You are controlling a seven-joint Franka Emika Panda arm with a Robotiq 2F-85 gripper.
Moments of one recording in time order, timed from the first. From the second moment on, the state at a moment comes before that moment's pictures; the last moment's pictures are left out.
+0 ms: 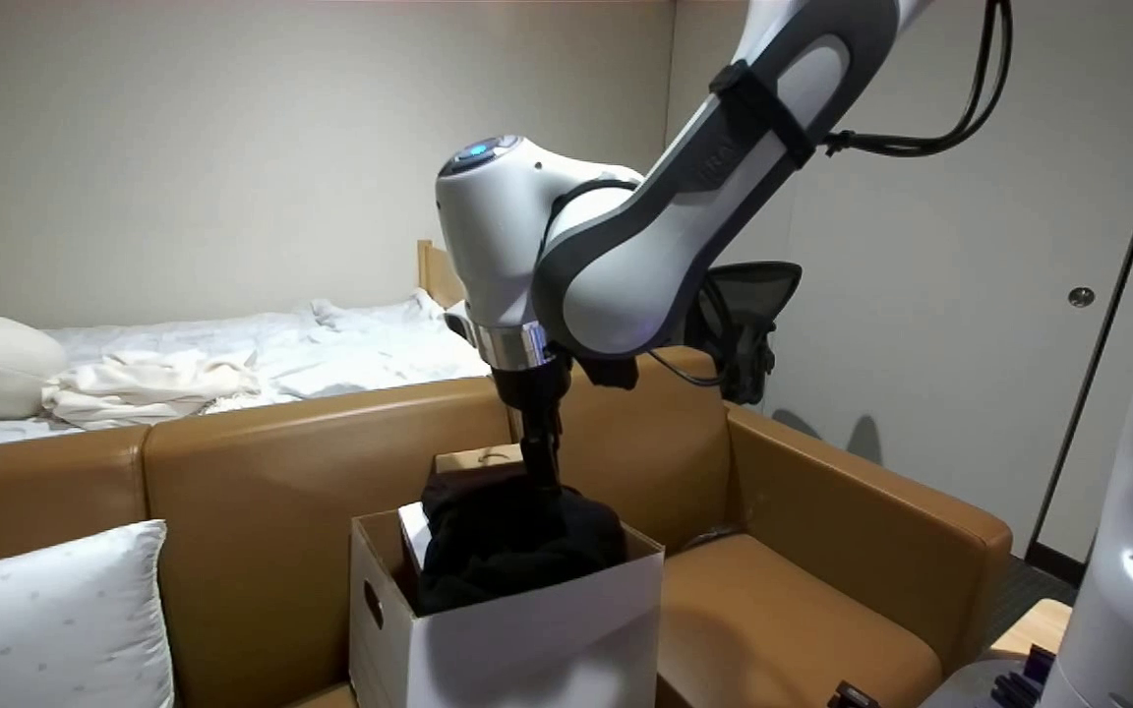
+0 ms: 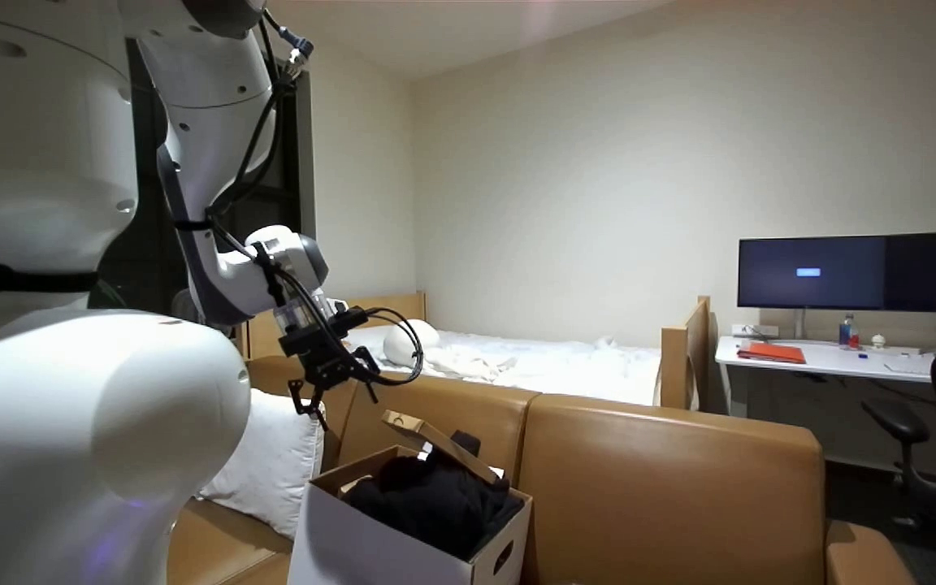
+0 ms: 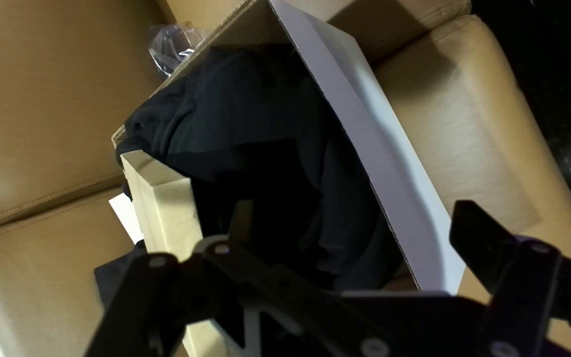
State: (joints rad) arm 0.28 0.00 0.27 -2.41 -0.56 2.35 -0.03
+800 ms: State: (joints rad) arm 0.29 0.19 0.25 -2.23 -1.25 2.36 0.10
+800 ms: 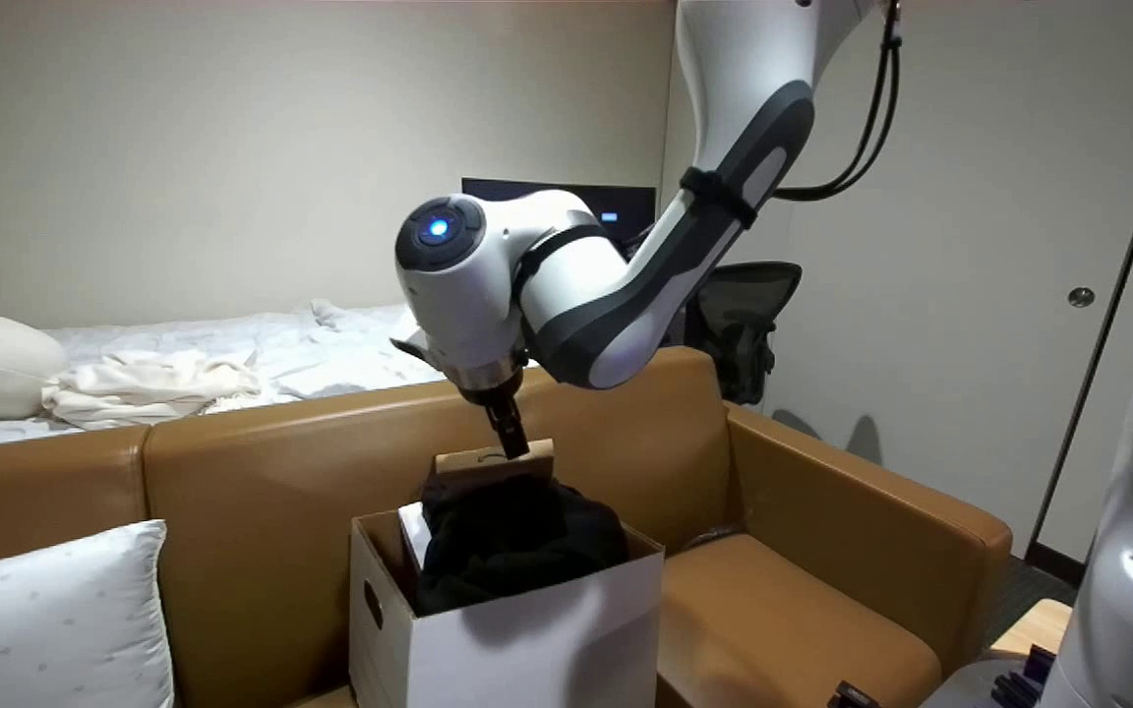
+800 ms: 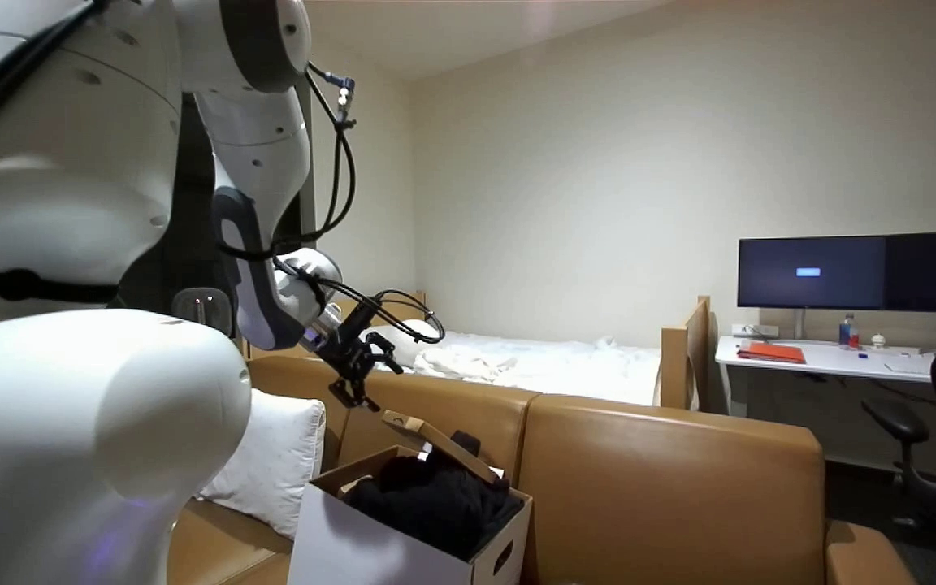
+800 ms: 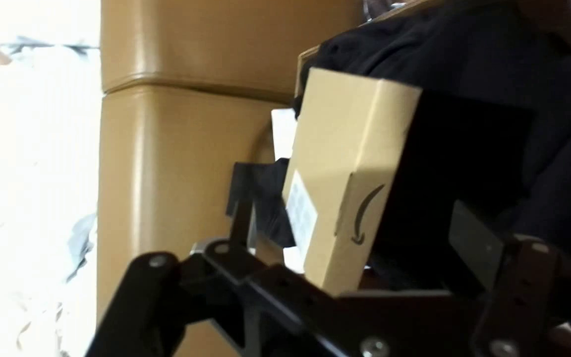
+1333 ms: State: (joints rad) arm 0.30 0.41 0.24 -2.08 -1.43 2.39 0.17
